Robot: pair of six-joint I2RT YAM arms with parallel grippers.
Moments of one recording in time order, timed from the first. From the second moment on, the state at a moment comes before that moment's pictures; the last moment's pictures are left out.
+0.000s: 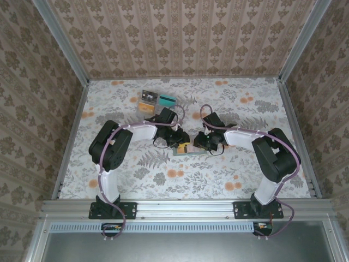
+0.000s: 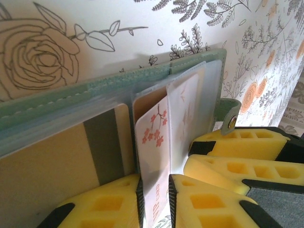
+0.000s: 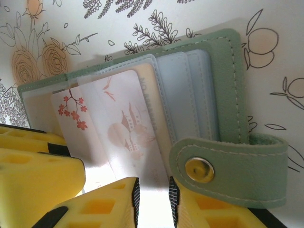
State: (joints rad) left arm -0.66 1.96 1.14 -0.22 0.65 -0.84; right arm 0.48 1.74 0.93 -0.29 -0.30 0.74
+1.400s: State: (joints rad) left arm -0.38 1.54 1.02 -0.01 0.77 -0.94; right arm 0.44 1.70 0.97 0.30 -0.65 1.10
